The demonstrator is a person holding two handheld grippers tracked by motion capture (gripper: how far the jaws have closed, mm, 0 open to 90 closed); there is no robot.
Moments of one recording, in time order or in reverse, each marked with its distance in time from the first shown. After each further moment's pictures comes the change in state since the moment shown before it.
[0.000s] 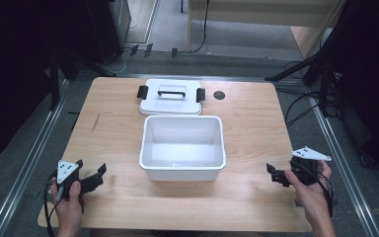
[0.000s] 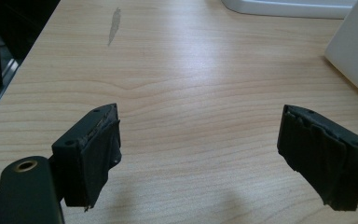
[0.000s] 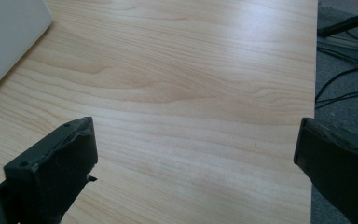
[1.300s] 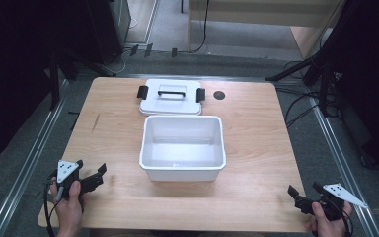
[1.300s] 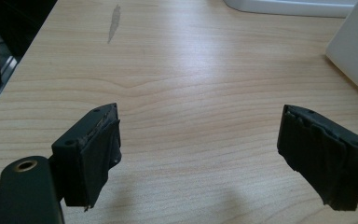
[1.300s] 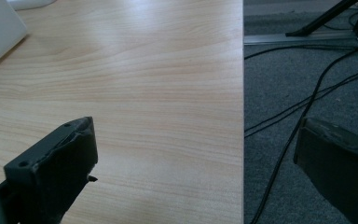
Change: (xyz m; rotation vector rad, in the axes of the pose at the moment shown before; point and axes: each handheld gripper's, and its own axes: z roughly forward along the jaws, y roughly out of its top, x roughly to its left) left arm 0.001 0.001 0.001 0.008 0.000 -0.006; right arm -0.045 -0.105 -0.027 -0.206 0.007 0.225
